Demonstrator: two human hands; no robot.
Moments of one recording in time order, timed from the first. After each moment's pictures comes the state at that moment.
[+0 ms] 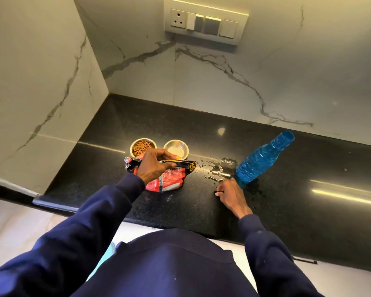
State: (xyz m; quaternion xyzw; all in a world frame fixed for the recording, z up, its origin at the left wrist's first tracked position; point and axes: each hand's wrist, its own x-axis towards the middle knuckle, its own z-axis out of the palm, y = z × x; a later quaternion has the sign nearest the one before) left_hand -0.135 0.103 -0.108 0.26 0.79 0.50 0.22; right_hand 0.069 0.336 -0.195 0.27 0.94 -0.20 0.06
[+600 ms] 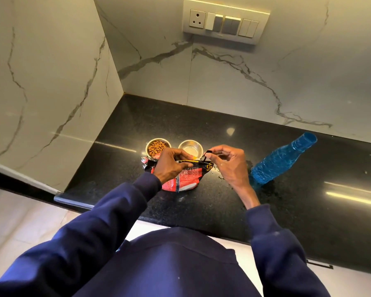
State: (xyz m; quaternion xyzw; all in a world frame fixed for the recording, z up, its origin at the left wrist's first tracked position) left_hand -0.140 0.097 -0.106 0.28 0.78 0.51 0.21; right_hand -0.011 0.273 -0.073 0.17 0.82 -0.51 -0.19
